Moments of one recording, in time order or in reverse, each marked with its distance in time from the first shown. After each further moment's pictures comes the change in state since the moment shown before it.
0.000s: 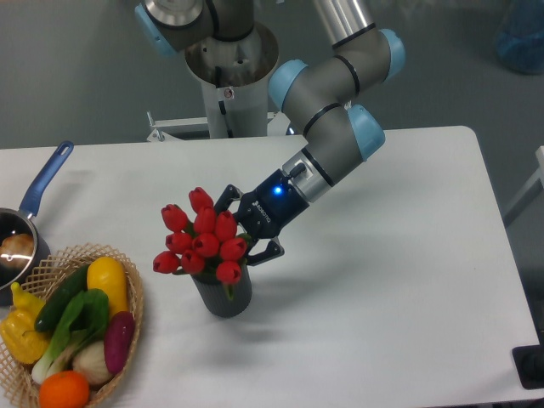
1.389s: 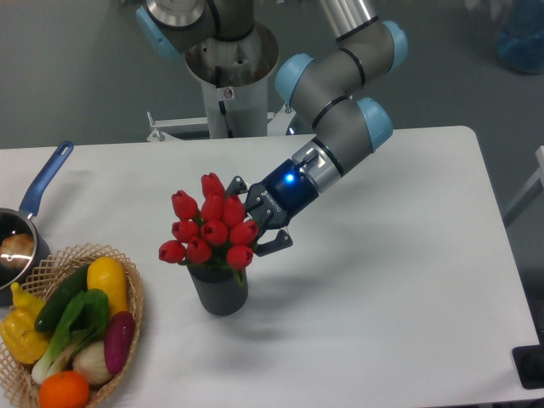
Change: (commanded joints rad) arm 0.046 0.054 -0.044 -0.005 -0.141 0.020
